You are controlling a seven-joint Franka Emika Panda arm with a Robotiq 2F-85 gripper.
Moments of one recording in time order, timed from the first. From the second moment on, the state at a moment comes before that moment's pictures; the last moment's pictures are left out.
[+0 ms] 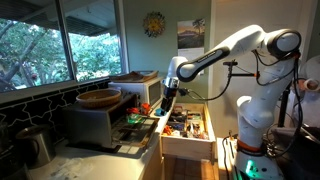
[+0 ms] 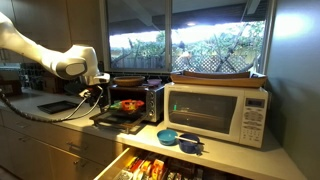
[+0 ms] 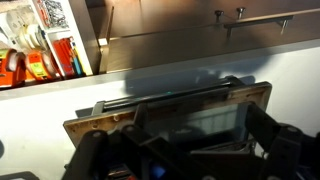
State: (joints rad) arm 0.10 -0.45 -0.03 -2.54 0.21 2.35 -0.07
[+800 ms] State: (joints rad) arm 0.10 -0.29 -0.02 -2.51 0.13 2.54 -0.13
